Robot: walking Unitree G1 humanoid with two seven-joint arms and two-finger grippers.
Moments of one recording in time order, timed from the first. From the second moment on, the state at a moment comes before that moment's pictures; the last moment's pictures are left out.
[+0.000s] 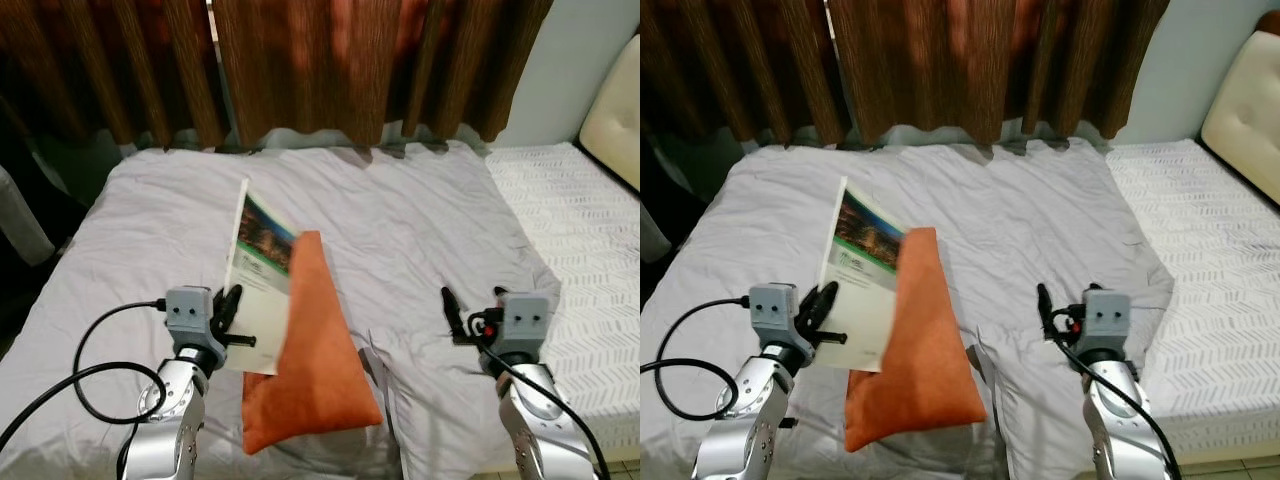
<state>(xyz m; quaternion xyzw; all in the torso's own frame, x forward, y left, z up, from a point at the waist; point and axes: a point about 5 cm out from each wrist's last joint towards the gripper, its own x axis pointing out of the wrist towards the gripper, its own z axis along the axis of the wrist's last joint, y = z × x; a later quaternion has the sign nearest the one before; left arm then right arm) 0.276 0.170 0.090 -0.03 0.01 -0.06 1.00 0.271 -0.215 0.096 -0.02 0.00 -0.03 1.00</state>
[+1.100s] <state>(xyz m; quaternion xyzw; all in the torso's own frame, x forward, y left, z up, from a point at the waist) 0.278 0.149 0.085 0.07 -0.02 -0.04 1.00 0.263 -0.205 0.073 0.03 0.05 0.08 1.00</state>
